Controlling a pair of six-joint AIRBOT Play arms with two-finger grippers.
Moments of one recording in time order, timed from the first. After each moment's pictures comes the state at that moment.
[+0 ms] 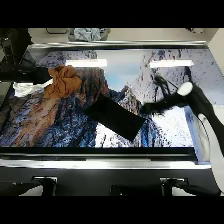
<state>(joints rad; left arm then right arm) -0.02 -1.29 1.60 1.27 -1.21 -1.53 -0.02 -1.40 1.16 -1.08 1.22 1.18</state>
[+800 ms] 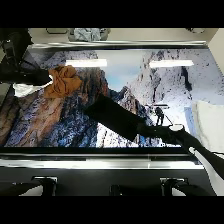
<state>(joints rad) -0.02 -1.29 1.58 1.29 -1.22 -1.52 0.06 -1.29 0.53 -0.32 0.70 0.91</state>
